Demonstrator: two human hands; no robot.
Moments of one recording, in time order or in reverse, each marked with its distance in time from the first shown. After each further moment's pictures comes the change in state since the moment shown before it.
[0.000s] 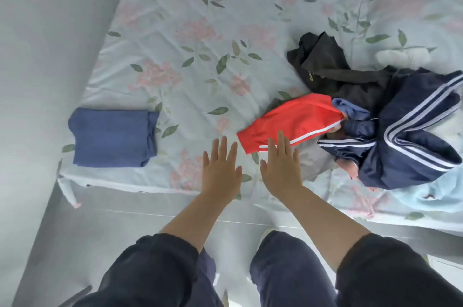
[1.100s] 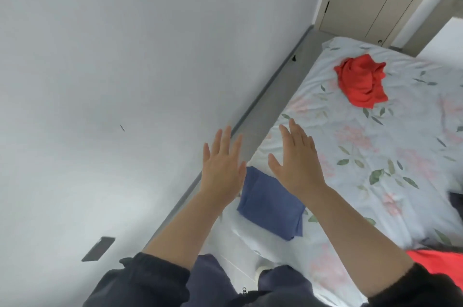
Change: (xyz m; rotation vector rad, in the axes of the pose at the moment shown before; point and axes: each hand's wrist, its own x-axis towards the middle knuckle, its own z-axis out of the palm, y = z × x) left_hand -0.120 -0.411 -0.321 -0.050 0.461 -0.344; right_hand 0.044 -0.503 -0.218 0.084 0.242 -0.587
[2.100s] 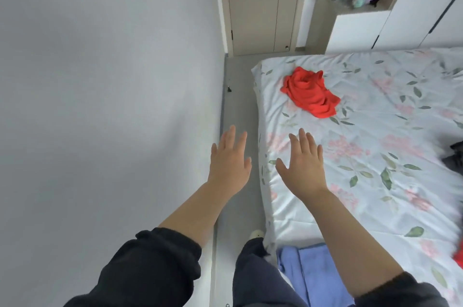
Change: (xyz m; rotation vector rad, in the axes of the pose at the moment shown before) left_hand 0.377 -0.065 -0.011 -0.021 -0.152 0.536; right_hand 0.262 -0.005 0.026 0.036 0.256 0.649
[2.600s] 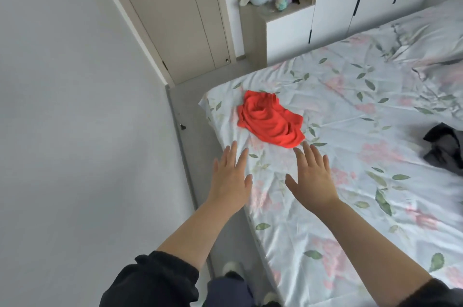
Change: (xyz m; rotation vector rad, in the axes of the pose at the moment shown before) left_hand 0.313 0.061 0.020 0.072 -0.173 0.377; right_hand 0.239 0.113 -0.005 -0.041 -0.043 0.312
